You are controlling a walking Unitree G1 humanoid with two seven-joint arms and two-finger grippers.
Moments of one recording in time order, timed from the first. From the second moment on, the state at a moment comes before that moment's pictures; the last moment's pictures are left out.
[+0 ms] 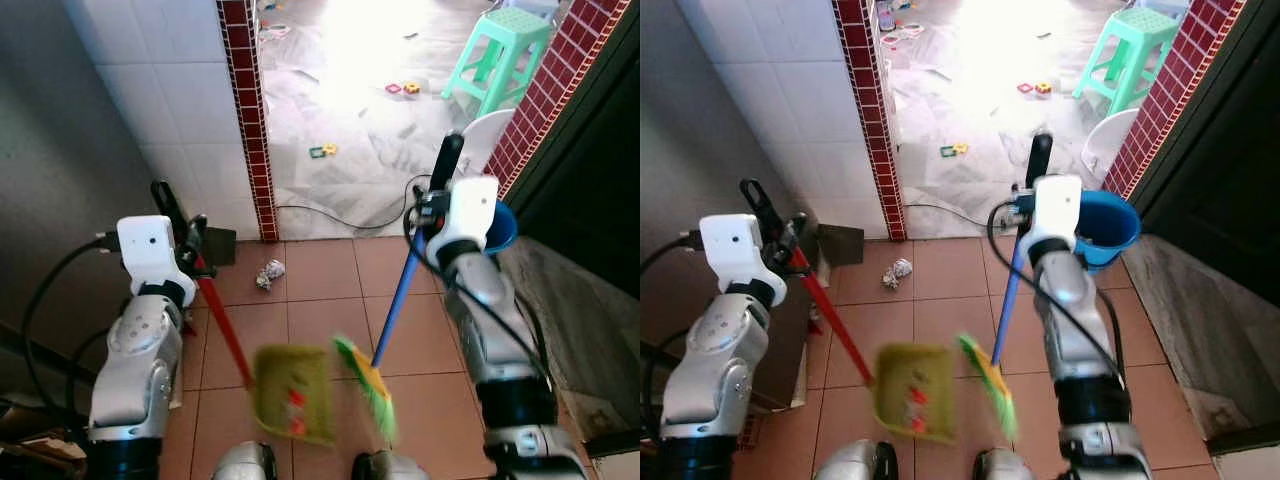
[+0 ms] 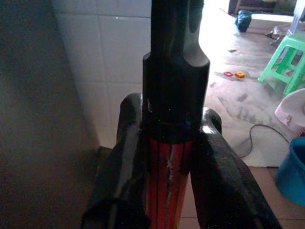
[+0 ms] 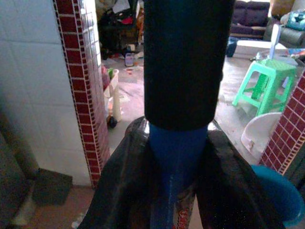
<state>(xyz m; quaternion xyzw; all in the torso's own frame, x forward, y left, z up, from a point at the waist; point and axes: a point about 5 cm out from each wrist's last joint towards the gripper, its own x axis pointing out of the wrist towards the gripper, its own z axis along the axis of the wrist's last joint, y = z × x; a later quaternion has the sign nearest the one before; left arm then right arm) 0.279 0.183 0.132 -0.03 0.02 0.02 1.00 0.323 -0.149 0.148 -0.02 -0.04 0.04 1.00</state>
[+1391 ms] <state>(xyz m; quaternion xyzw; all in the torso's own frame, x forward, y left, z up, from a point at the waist) 0.274 0.187 0.131 -0.04 -0.01 0.06 1.00 0.333 -0.150 0.162 -0.02 -0.07 0.00 1.00</state>
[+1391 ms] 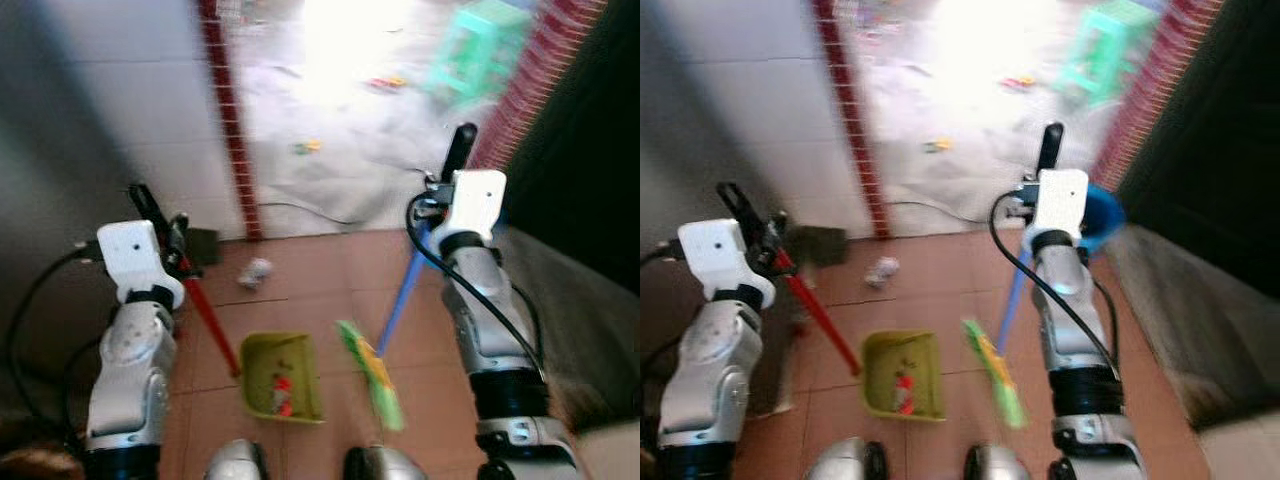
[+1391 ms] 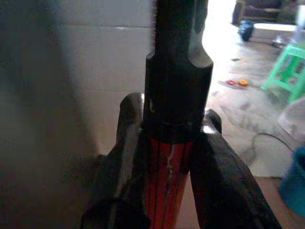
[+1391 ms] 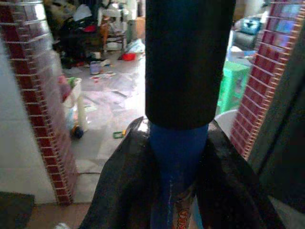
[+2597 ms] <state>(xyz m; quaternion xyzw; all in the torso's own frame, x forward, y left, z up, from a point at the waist) 0.281 0.190 0.130 -0.08 -0.01 0.12 0.99 0.335 -0.164 0.159 -0.06 -0.06 -0.02 1.00</state>
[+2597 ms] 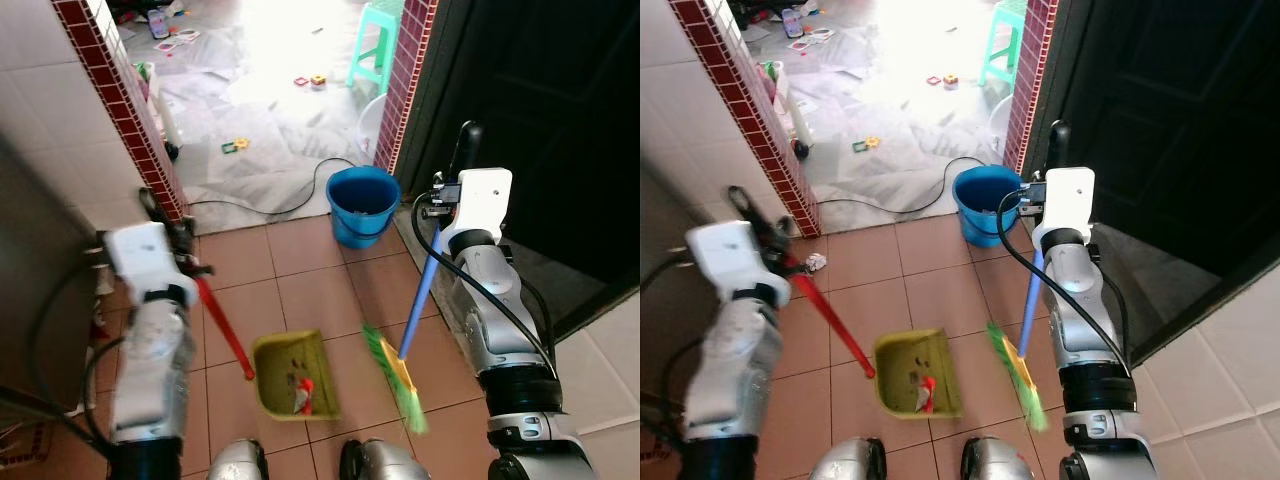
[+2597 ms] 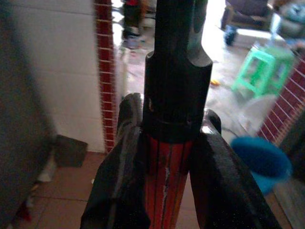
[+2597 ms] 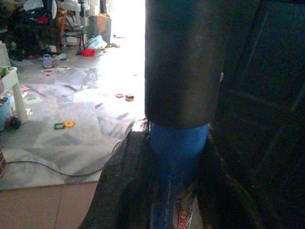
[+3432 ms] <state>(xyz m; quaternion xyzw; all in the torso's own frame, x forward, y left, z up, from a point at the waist) 0.318 0.192 0.233 -0.13 -0.17 0.10 0.97 0.336 -0.191 0.146 -0.16 -0.03 -0.10 0.98</state>
